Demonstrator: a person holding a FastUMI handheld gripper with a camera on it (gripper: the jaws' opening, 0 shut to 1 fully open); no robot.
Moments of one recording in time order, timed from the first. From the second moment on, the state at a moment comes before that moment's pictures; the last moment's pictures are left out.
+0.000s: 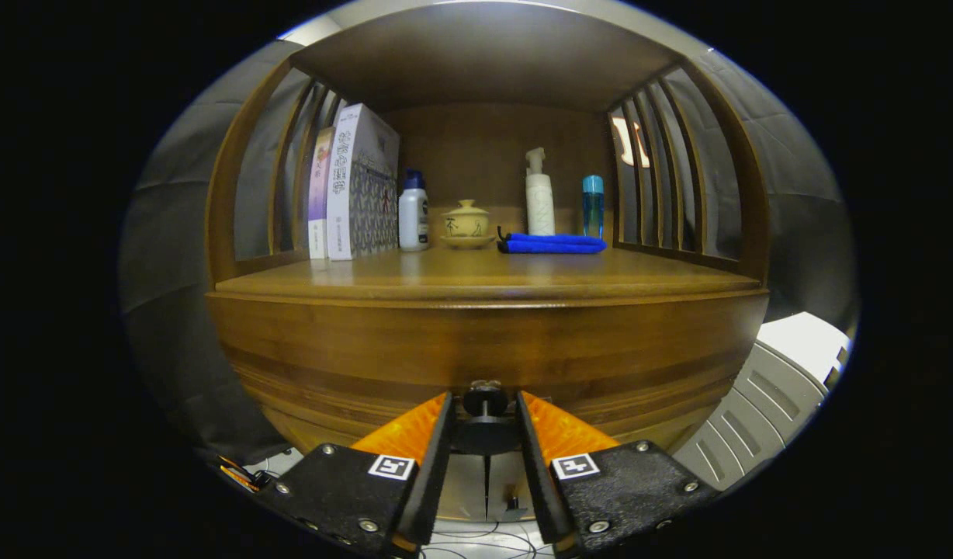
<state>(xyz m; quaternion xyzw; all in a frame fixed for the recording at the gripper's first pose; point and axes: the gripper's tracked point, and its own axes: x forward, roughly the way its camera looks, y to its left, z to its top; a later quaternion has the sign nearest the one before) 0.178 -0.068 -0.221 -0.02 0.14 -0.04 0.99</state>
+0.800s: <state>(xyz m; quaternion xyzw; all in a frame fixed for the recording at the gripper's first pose) 0.081 -0.064 -0.224 -0.01 0.16 -0.03 0.99</state>
